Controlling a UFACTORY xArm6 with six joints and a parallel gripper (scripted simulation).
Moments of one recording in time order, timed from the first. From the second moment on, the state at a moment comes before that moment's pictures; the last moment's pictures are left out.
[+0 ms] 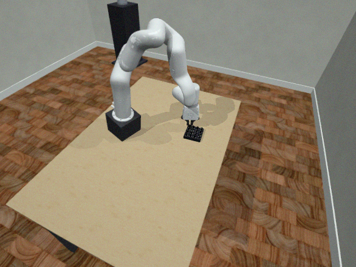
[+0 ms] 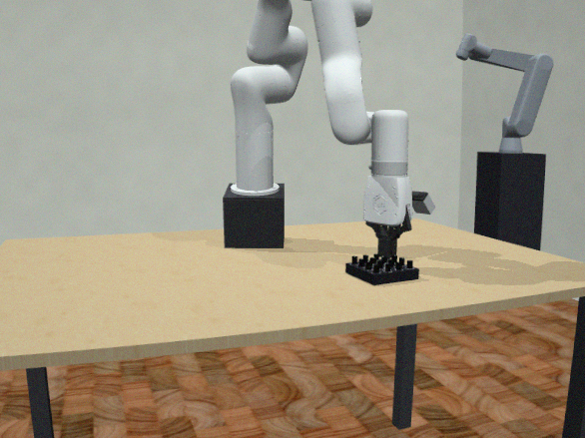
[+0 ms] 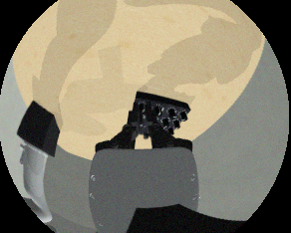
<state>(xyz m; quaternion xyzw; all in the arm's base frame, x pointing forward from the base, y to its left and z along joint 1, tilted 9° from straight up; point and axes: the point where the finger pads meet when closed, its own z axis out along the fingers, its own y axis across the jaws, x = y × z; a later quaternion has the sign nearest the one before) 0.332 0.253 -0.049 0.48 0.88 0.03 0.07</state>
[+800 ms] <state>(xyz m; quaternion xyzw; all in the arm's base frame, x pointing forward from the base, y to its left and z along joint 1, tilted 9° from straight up) 0.332 0.253 -0.049 0.24 0.97 0.01 0.08</state>
